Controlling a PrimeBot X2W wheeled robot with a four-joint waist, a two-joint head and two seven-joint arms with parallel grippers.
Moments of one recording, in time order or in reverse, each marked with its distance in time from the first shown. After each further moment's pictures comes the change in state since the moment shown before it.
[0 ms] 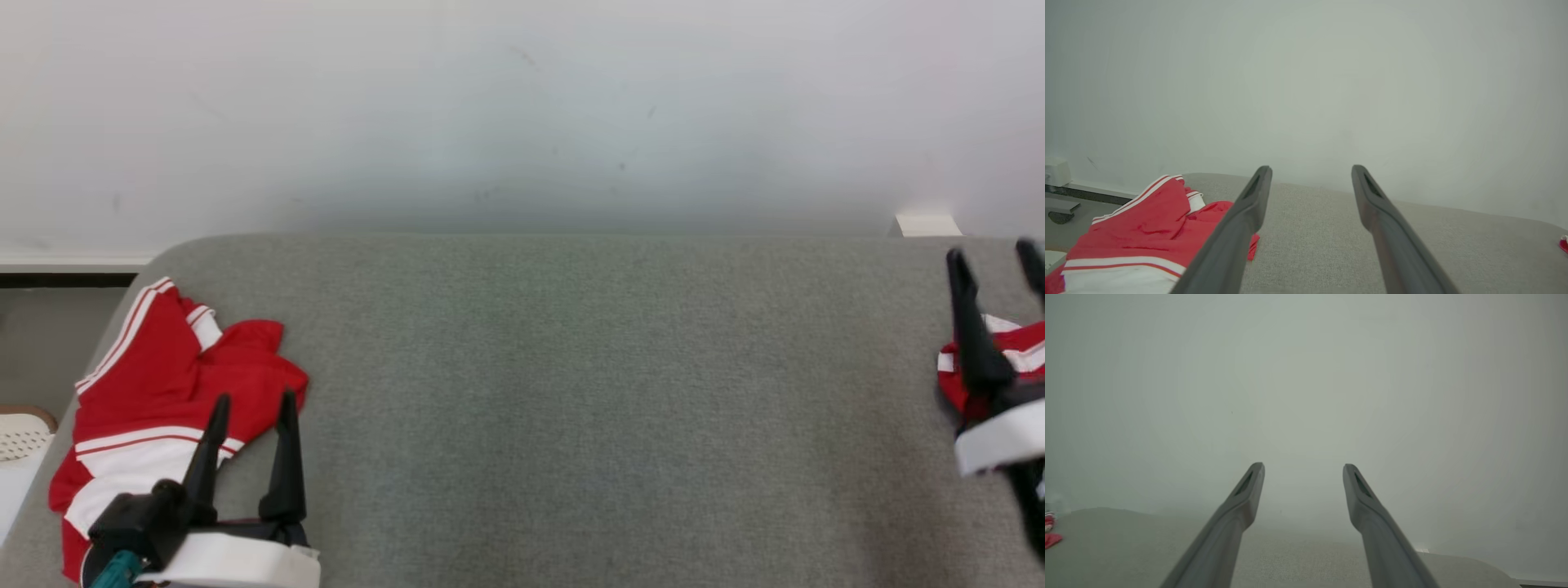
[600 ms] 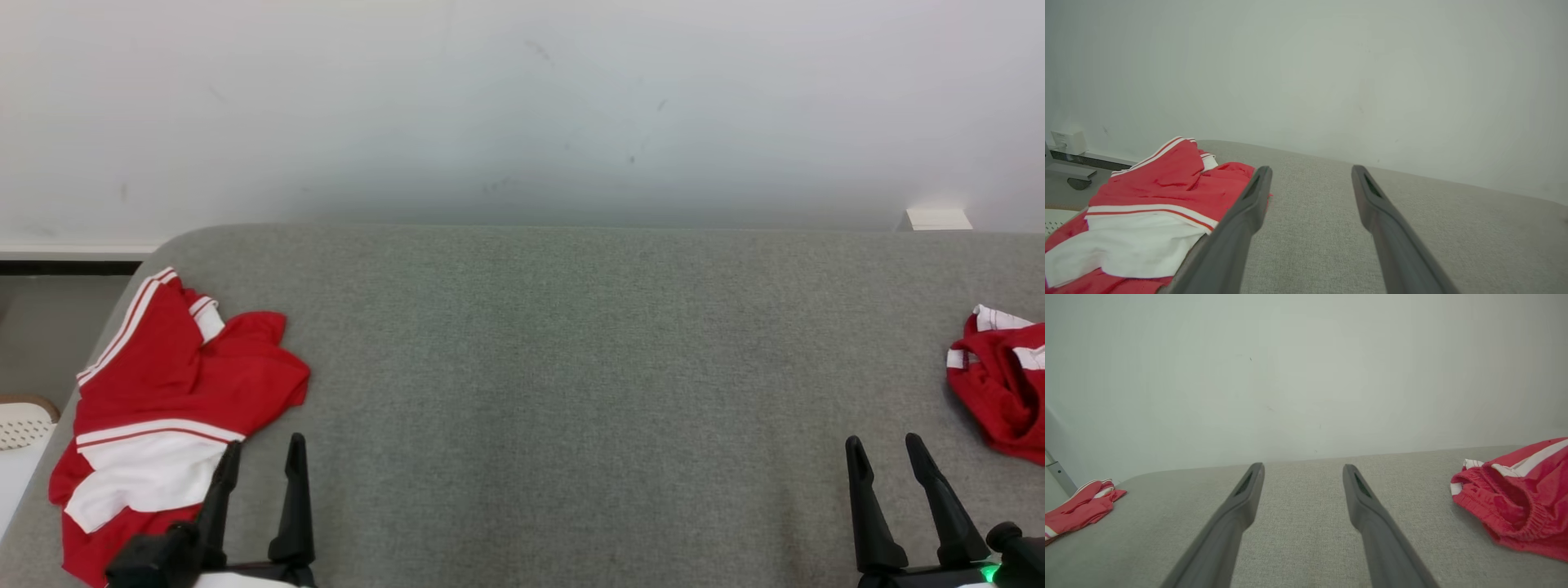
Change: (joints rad) left arm 0.084 -0.033 0.013 0.001 0.027 -0.003 0.000; right arm 0.386 0.251 -0.020 -0.078 -0.098 0.000 -0.156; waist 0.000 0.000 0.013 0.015
